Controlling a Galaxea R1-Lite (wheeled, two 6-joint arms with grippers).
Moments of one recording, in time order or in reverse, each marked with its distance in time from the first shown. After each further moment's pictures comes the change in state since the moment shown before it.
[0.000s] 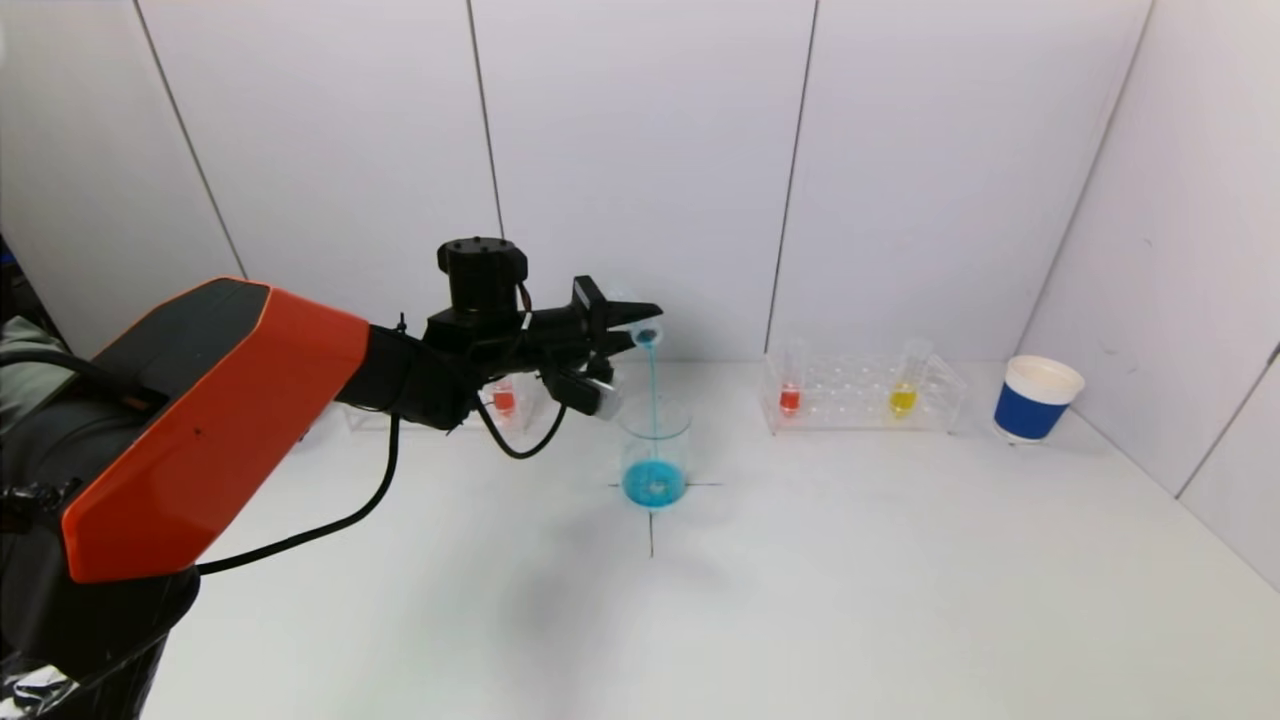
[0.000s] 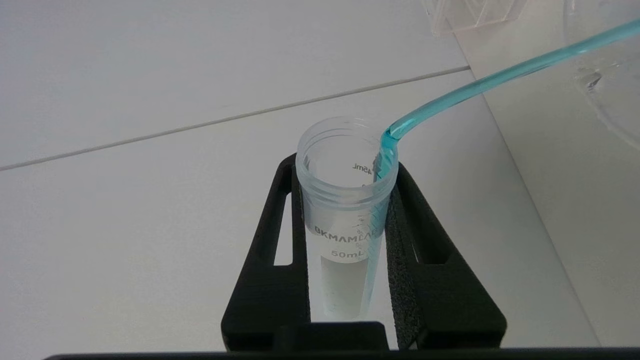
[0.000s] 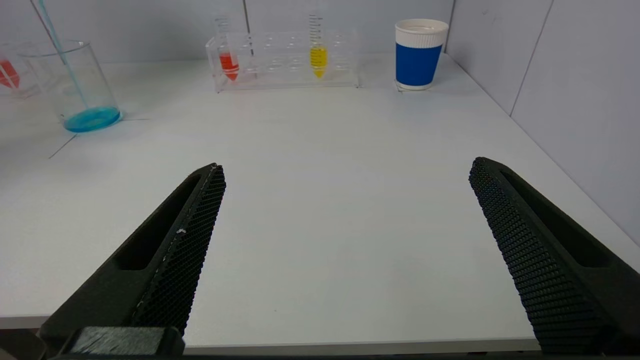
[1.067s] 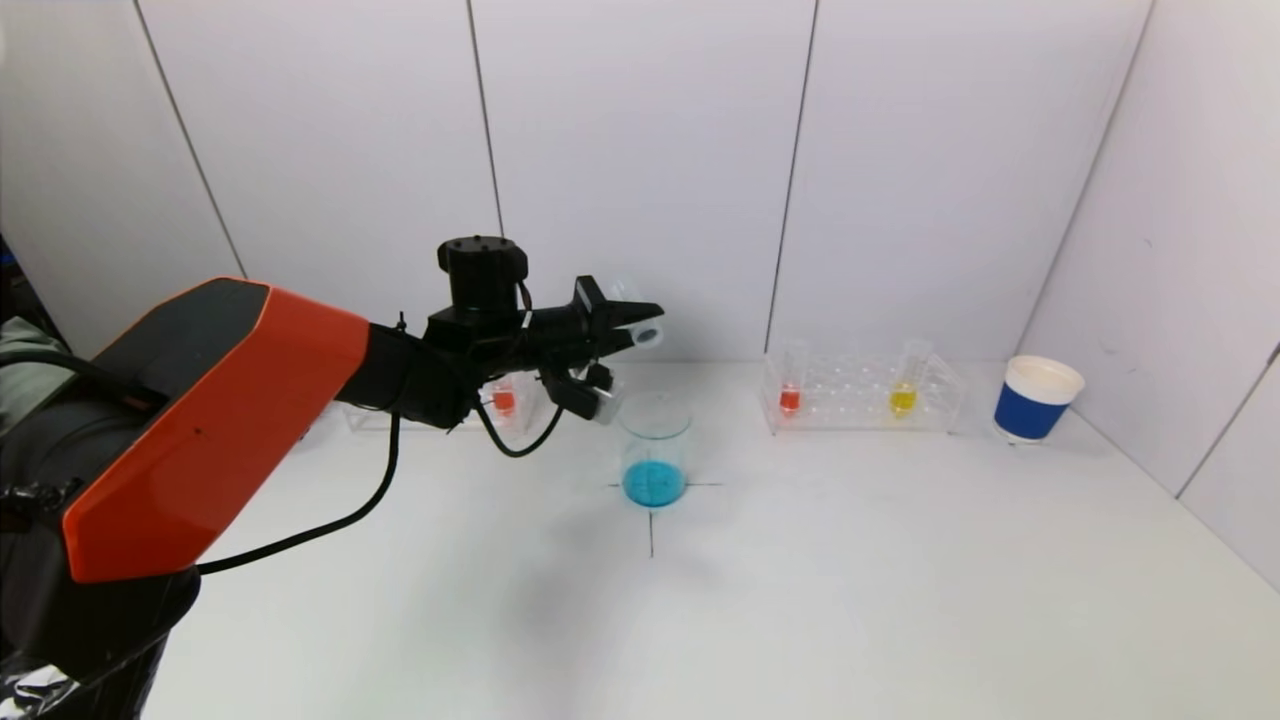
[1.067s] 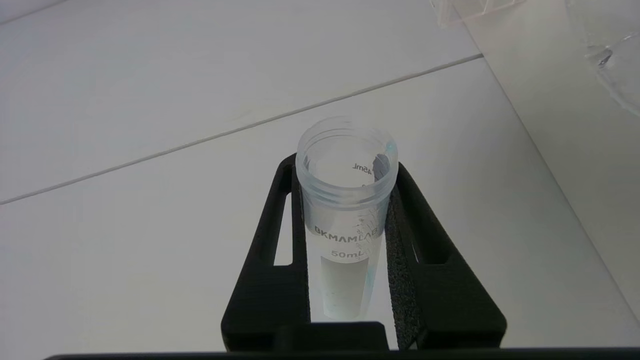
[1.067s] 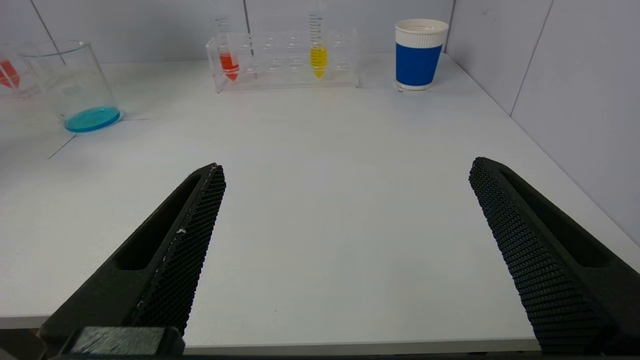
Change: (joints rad) left arm 0.000 -0.003 -0.002 0.001 -0.004 0.063; right arm 0.000 0.000 0.000 0.000 0.000 0.000
